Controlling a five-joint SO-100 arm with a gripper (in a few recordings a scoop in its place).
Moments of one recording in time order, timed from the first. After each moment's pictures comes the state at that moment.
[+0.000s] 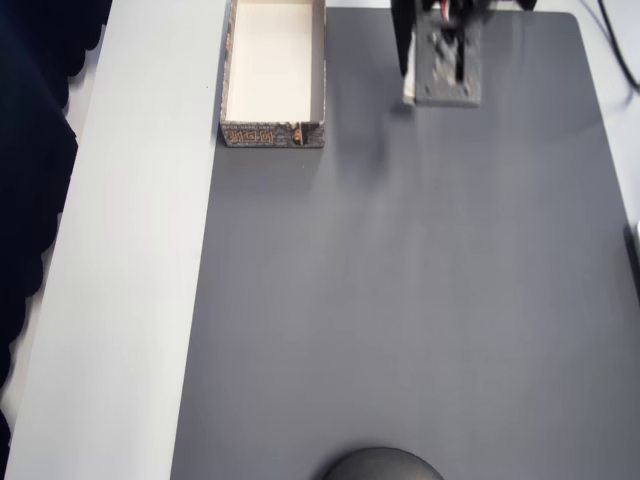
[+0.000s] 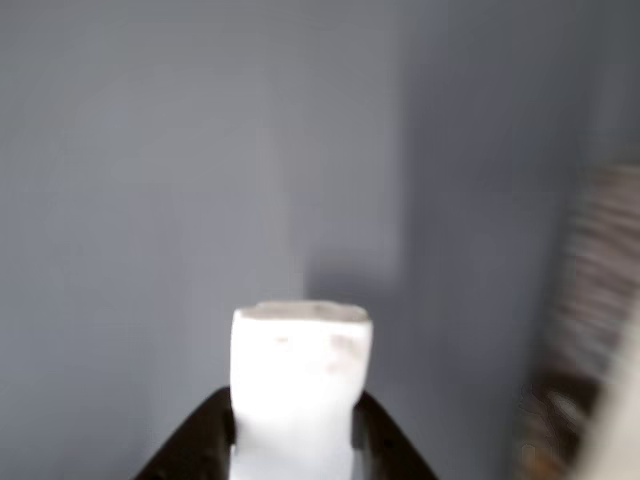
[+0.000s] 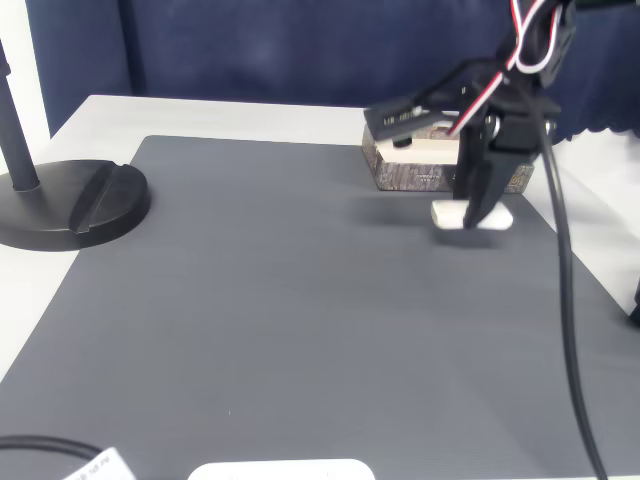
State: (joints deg) arm 48.8 100.0 108.4 79.2 42.6
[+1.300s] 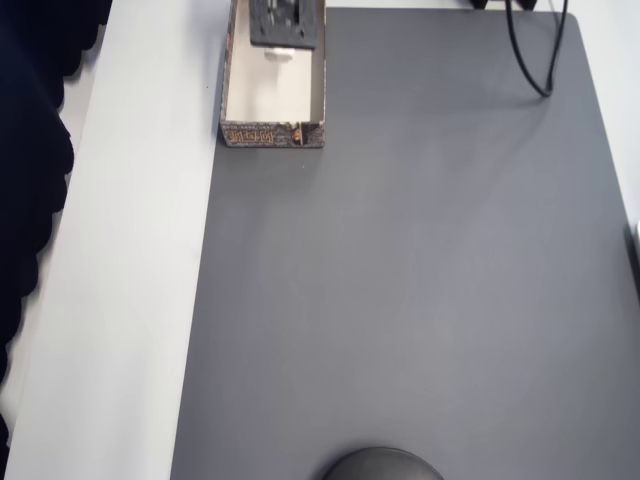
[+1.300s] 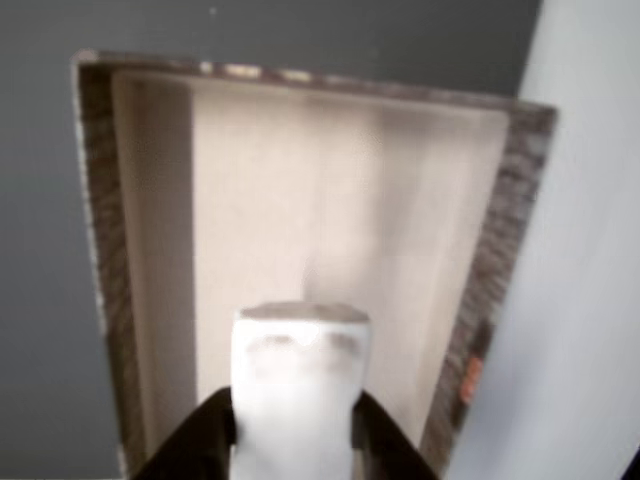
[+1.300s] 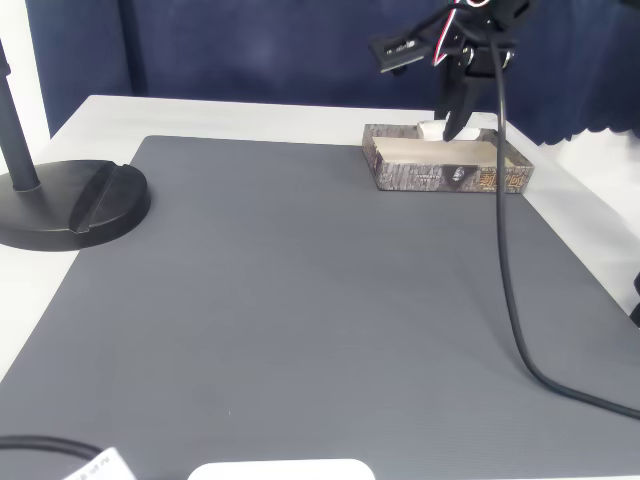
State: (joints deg) arm 70.4 53.4 45.8 92.0 74.4
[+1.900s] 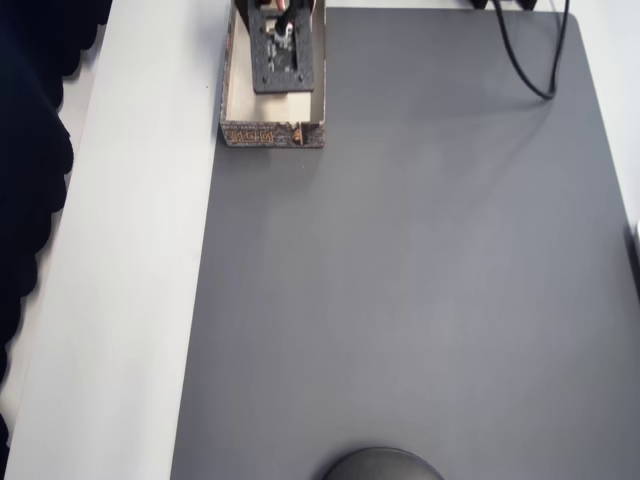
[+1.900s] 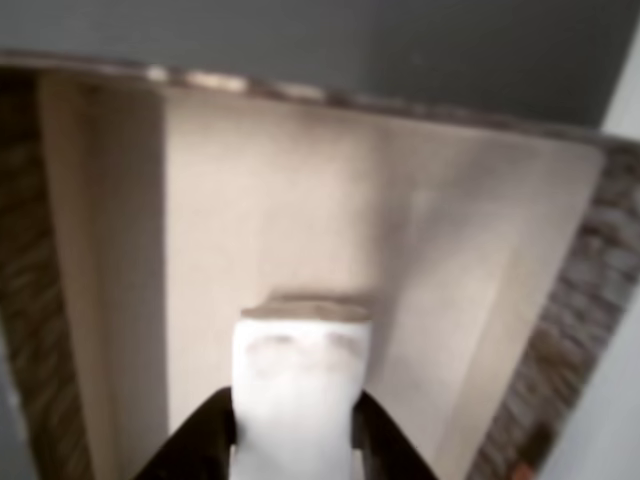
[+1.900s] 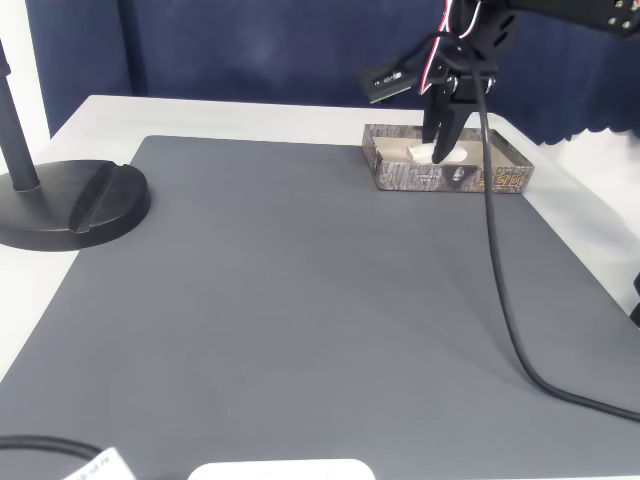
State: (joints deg) arm 69.9 43.2 39.3 91.0 75.1
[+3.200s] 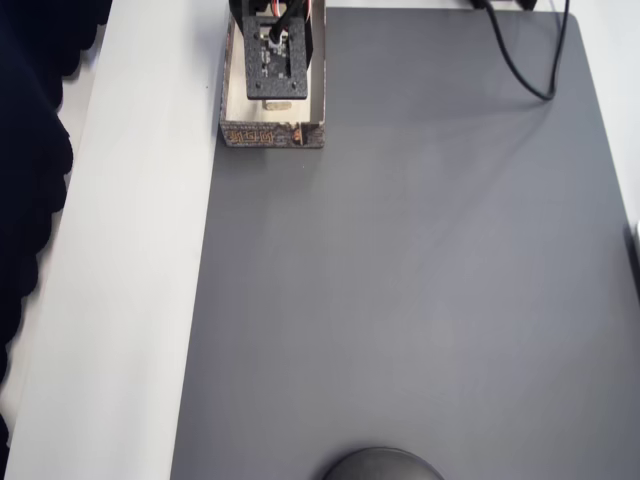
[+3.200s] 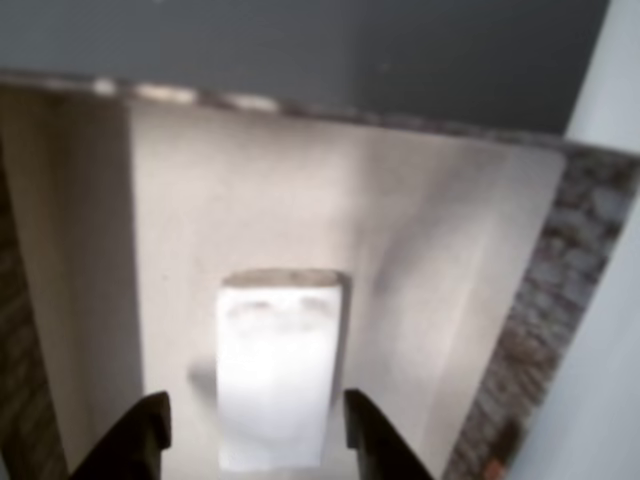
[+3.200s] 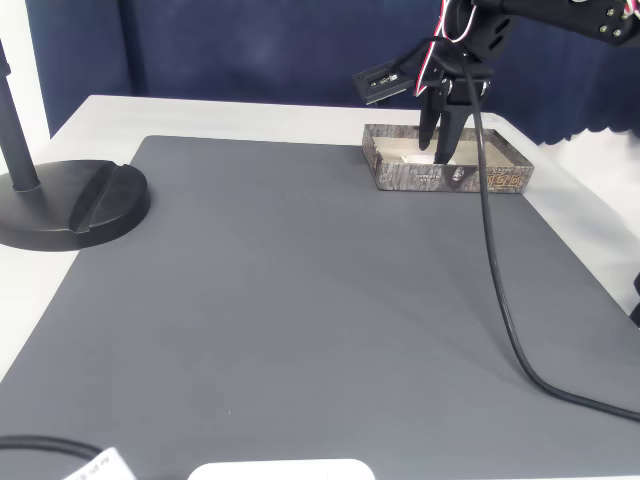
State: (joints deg) arm 69.9 42.5 36.9 91.0 75.5
